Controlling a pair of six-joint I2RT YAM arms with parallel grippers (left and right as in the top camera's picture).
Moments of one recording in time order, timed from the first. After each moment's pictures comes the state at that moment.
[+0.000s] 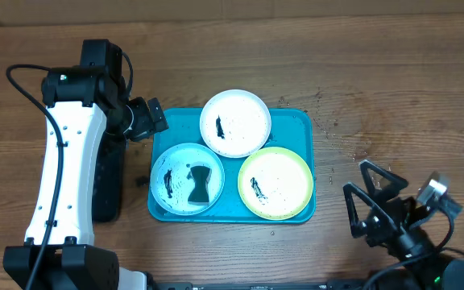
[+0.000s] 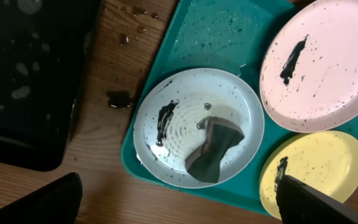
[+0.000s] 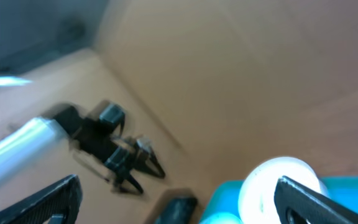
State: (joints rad) left arm 0.00 1.63 1.64 -1.44 0.08 -0.42; right arm 0.03 0.13 0.48 -0.23 -0.58 0.80
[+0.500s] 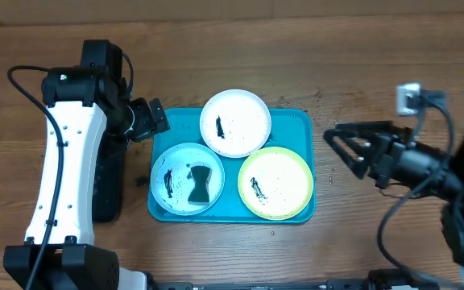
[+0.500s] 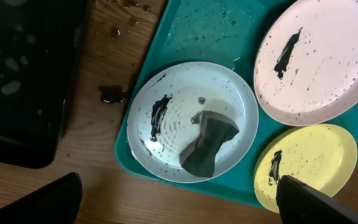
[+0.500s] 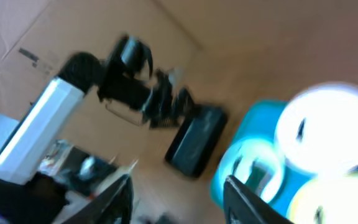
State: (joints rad) left arm 0.00 1.63 1.64 -1.44 0.11 -0.42; right arm 0.07 0.92 1.25 -0.73 -0.95 0.49
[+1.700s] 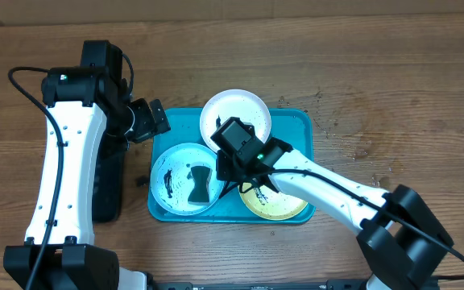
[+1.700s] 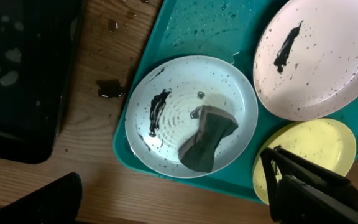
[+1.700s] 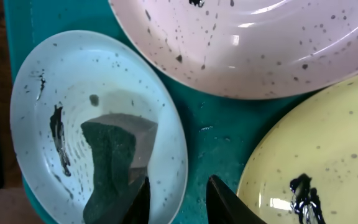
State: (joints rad) left arm 0.00 1.63 1.64 -1.46 0.12 -0.42; right arm 0.83 1.82 1.25 -0.57 -0.05 0.84
